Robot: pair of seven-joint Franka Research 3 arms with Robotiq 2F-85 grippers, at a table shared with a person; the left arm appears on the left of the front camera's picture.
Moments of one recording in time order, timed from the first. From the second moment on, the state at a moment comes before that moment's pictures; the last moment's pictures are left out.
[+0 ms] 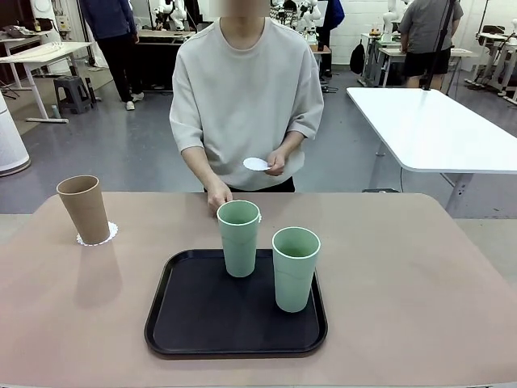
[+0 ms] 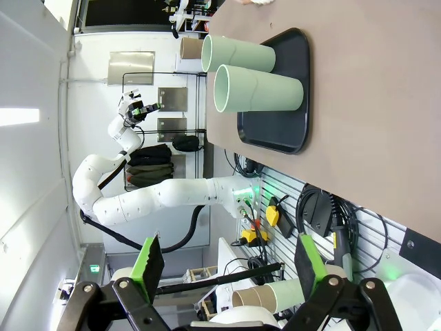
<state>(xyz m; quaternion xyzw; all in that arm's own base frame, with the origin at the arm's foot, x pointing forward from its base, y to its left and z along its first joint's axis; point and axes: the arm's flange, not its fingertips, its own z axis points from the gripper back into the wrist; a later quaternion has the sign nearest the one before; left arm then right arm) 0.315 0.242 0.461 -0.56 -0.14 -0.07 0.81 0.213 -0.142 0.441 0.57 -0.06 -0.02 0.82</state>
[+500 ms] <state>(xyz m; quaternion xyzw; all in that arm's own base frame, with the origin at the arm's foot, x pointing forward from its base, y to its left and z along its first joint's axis) 0.315 0.242 0.460 -0.56 -0.14 -0.07 0.81 0.213 -0.142 0.441 0.57 -0.06 -0.02 0.82</state>
